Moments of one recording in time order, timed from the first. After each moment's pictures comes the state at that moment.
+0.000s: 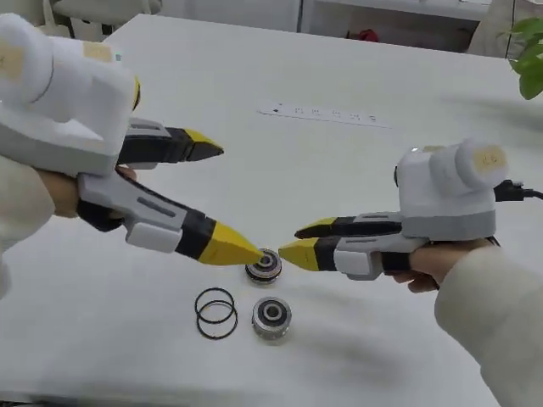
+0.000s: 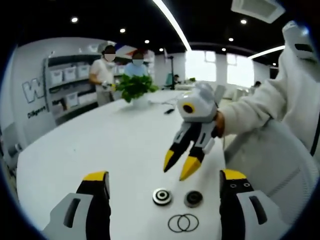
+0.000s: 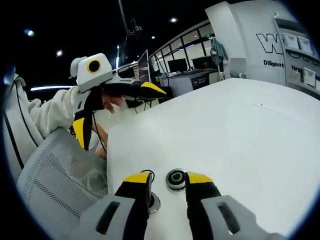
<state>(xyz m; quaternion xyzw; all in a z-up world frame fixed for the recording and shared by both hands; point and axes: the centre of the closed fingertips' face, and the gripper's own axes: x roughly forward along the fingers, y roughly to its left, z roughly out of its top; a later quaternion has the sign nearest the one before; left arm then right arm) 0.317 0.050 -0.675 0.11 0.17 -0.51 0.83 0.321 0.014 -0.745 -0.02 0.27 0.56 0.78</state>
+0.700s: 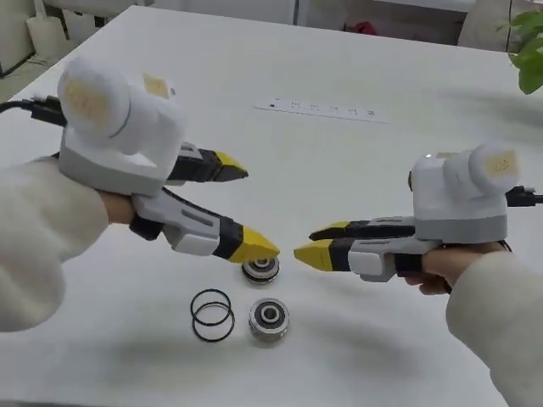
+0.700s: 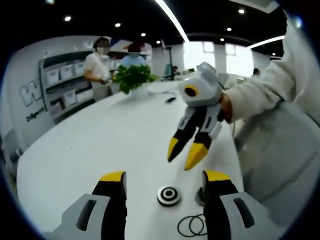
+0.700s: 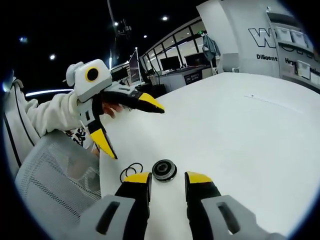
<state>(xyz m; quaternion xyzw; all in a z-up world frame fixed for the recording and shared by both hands) 0.325 0.030 -0.723 0.15 0.18 -0.51 0.83 0.328 0.000 -0.763 -0.02 0.29 0.54 0.79</state>
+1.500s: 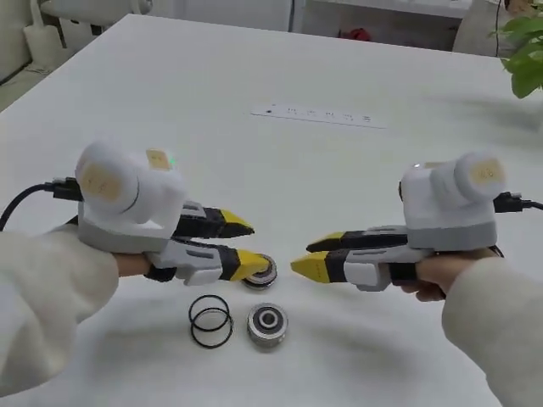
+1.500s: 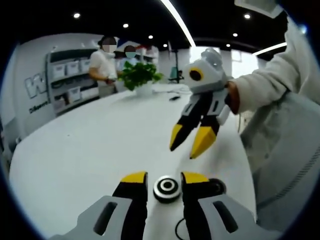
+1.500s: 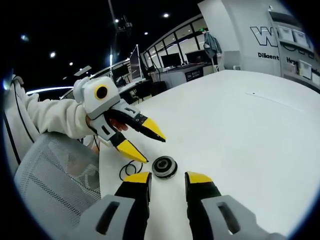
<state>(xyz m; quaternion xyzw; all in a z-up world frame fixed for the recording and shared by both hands) 0.333 0.033 -0.761 0.12 0.17 -0.49 0.84 0.331 -0.003 -0.767 -0.02 0.29 0.54 0.79</state>
